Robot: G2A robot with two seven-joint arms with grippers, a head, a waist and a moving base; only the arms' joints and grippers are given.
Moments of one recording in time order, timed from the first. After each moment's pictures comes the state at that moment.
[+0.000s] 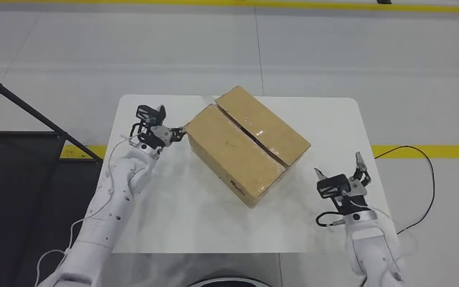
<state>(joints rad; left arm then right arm) 0.96 -1.22 -1.31 -1.12 1.27 -0.38 0.21 -1.61 -1.16 1.53 -1.91 -1.89 0.02 -0.02</state>
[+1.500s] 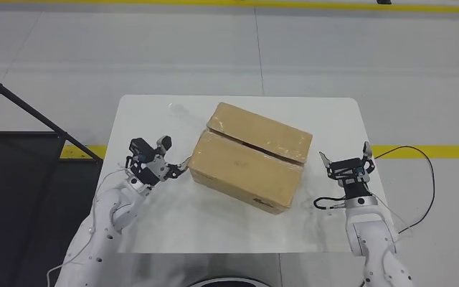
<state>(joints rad) 1.31 -1.16 -1.44 -1.46 1.23 -0.62 0.23 -1.49 -1.19 1.53 -1.79 -1.69 0.03 -0.08</state>
